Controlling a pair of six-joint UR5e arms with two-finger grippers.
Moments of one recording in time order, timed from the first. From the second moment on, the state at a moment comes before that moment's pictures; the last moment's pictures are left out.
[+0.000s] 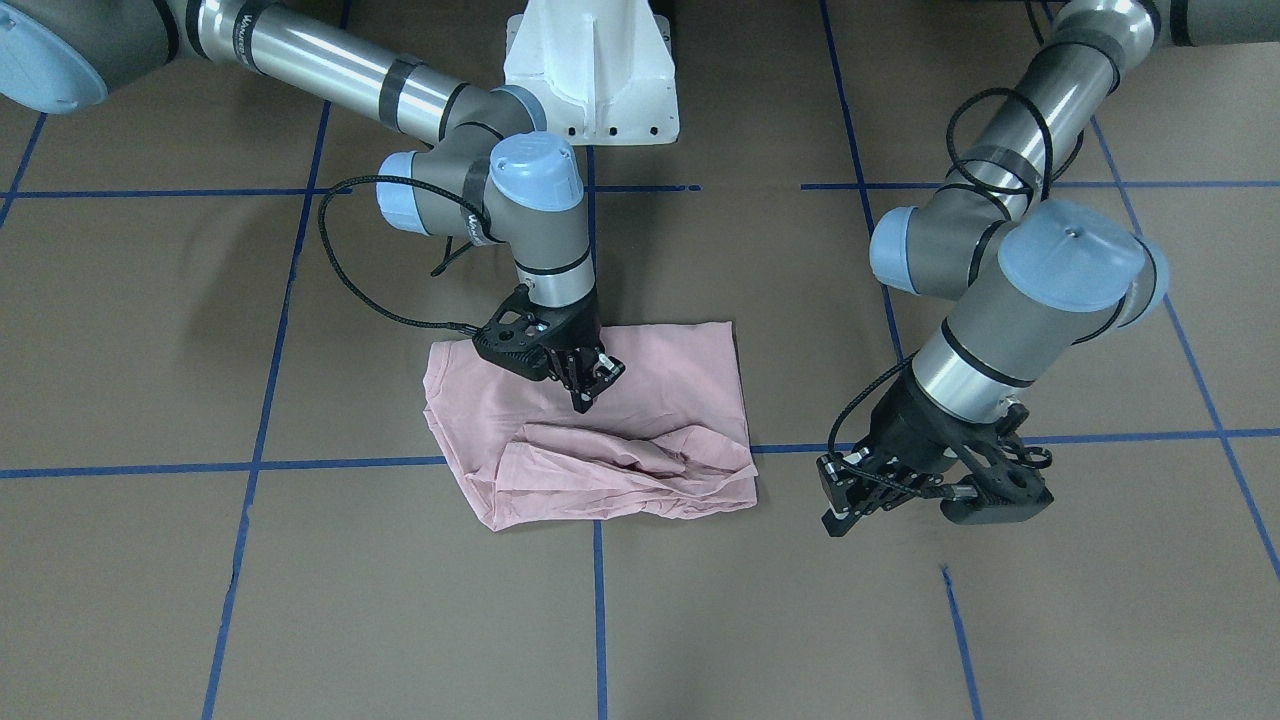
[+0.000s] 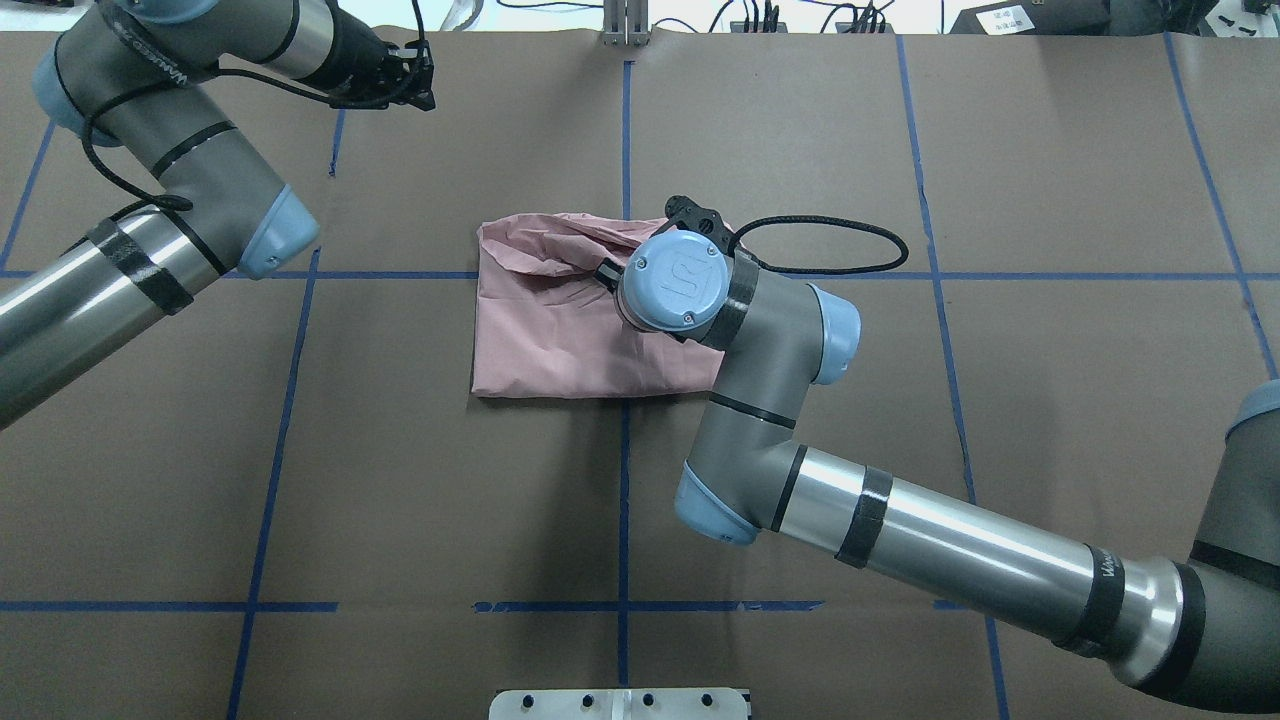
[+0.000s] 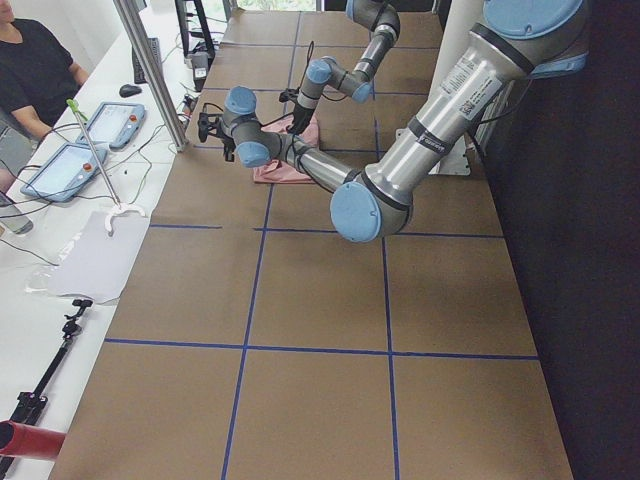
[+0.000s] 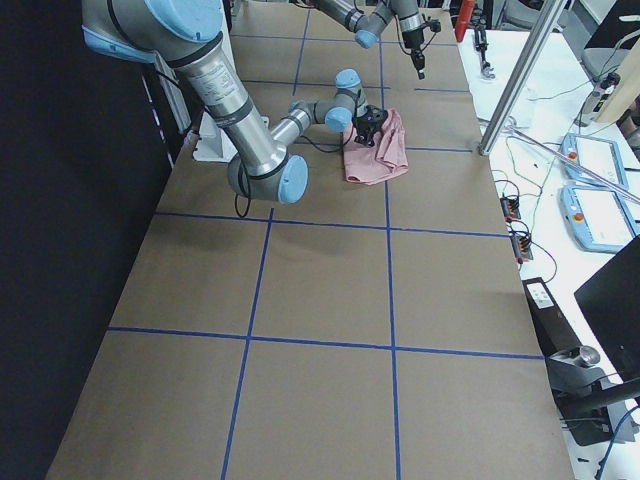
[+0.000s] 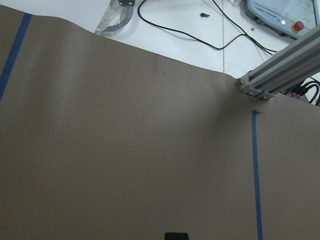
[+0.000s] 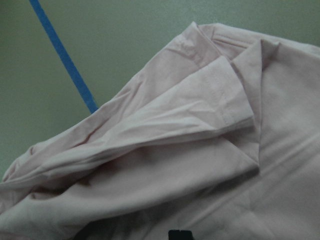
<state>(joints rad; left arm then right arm) -0.96 -2.28 -1.27 -2.30 -2.05 -1.26 0.51 -0.75 1.29 -1.19 1.59 1.86</state>
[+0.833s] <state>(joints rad) -0.96 -2.26 -1.28 -2.28 -2.04 -1.26 0.62 -0.64 1.05 -1.10 1.63 1.78</state>
